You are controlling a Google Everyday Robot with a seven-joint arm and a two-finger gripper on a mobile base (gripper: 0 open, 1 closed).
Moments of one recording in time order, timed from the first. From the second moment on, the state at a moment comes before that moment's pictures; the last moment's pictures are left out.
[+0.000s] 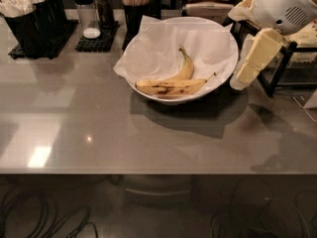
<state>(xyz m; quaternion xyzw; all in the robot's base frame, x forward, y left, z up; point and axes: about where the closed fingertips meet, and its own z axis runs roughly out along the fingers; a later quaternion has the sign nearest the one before) 0.523 -0.152 0.993 -0.64 0.72 0.07 0.26</state>
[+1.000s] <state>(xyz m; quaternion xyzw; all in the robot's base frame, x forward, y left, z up) 0.568 -0.114 0.936 -0.63 0.72 0.14 0.27</state>
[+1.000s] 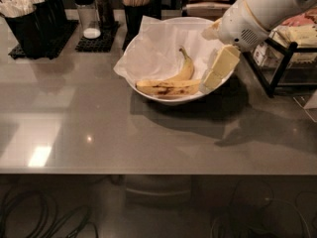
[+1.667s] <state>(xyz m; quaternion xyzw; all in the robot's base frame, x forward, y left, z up) 0.585 -0.080 0.930 -0.66 0.69 0.14 0.27</state>
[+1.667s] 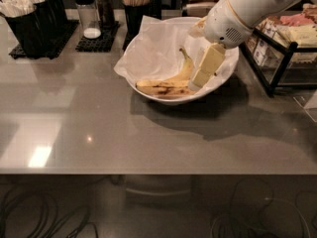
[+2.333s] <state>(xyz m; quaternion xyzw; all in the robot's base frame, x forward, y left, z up) 0.589 -0.081 0.912 -0.62 0.71 0.17 0.28</state>
